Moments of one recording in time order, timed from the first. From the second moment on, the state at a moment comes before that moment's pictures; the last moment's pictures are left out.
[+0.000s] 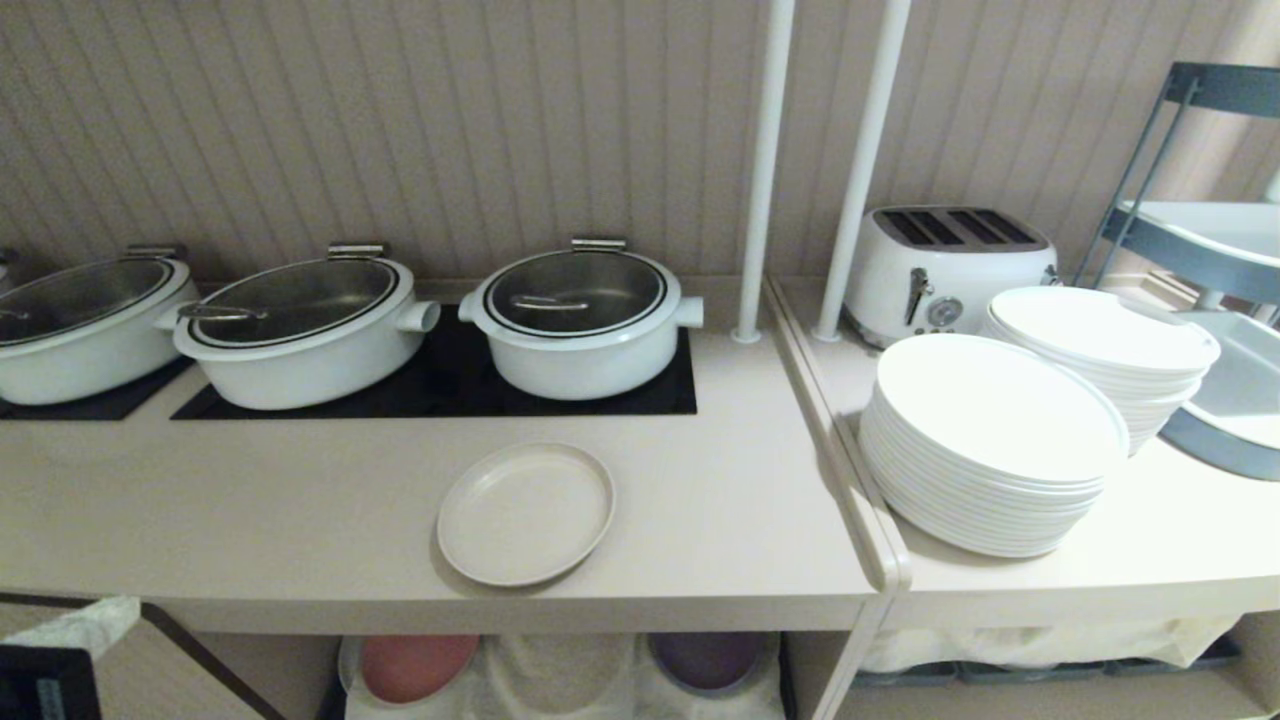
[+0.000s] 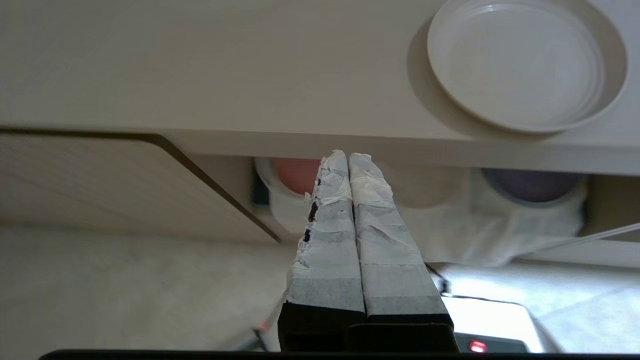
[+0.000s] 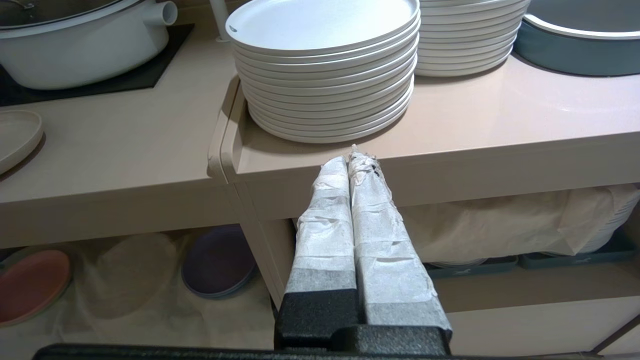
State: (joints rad) left arm -0.05 0.79 -0.39 0.05 0.14 -0.01; right arm 0.00 0.00 0.00 -0.01 -0.05 0.10
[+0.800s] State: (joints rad) left arm -0.02 0.20 0.00 -0.12 -0.05 0.11; right arm 0.00 0.00 0.00 -0.01 -0.05 0.10
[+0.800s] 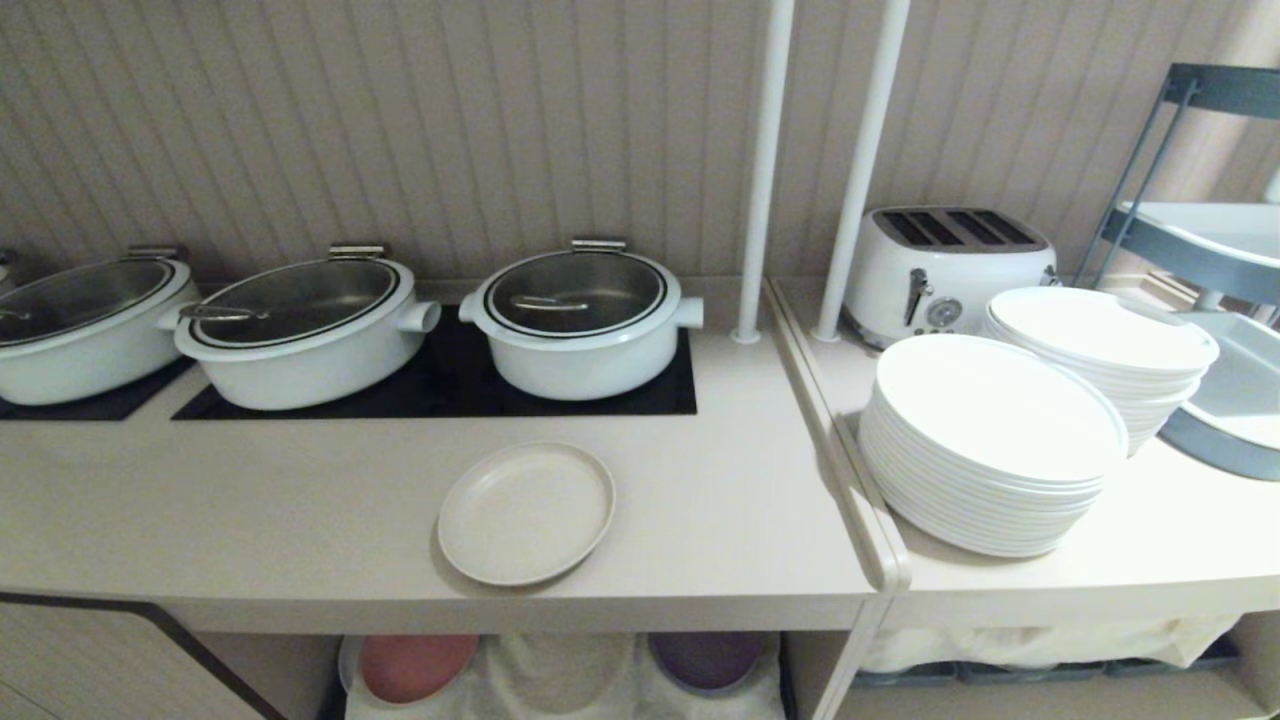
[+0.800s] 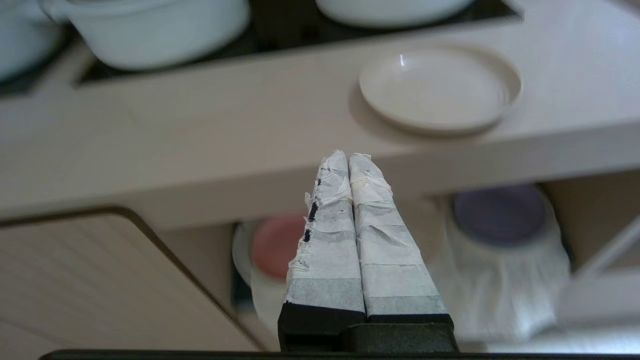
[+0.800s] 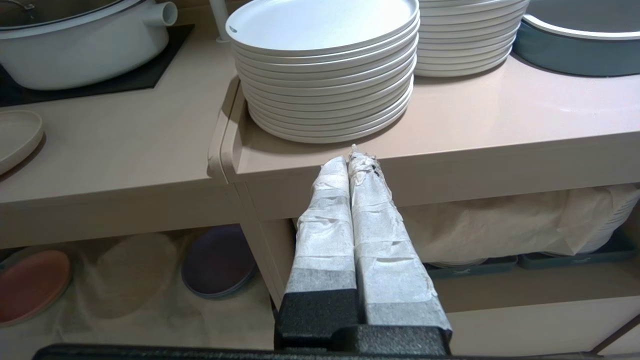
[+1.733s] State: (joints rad) left arm 0.00 0.00 0.00 0.00 -0.01 0.05; right arm 0.00 0.00 0.00 -0.01 -0.05 0.10
